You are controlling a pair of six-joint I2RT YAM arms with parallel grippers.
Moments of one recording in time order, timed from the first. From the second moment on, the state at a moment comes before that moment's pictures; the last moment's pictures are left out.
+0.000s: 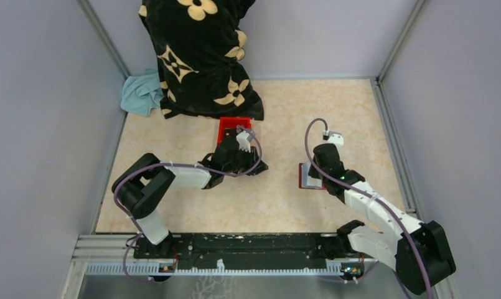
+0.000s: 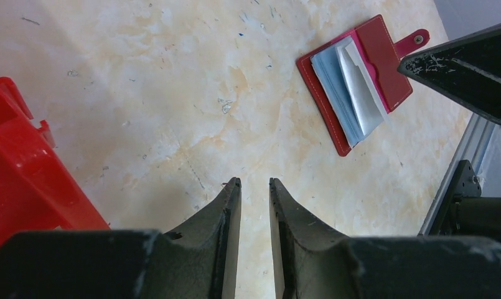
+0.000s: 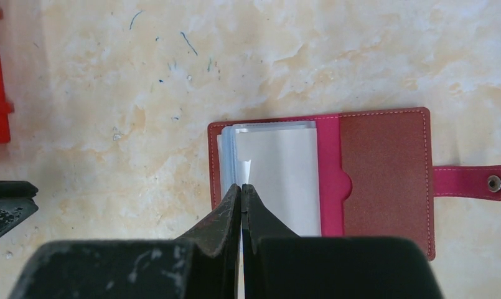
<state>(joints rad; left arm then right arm) -0.77 1.72 0.73 0.56 0.24 -0.53 0.46 1.00 0.52 -0.25 0.32 0.54</state>
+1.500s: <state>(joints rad) -0.77 1.73 0.74 0.56 0.26 -0.53 0.47 1.33 0.59 -0.18 0.32 0.48</state>
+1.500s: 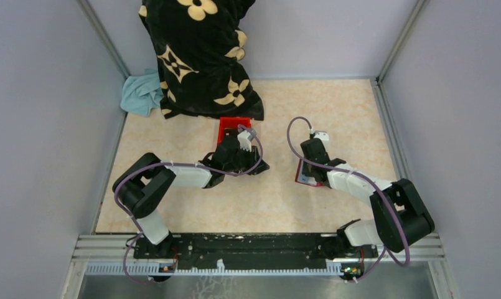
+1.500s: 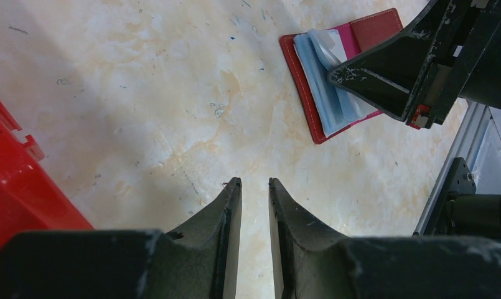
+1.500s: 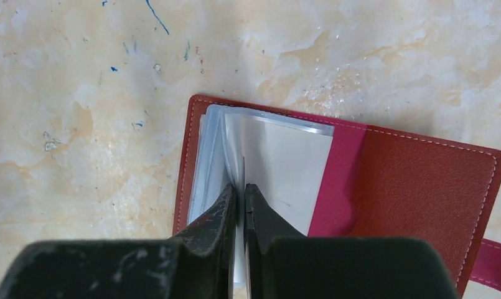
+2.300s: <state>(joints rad) -0.77 1.73 0.74 0.56 0.26 -0.53 0.46 1.20 0.57 -0.08 -0.03 0.53</state>
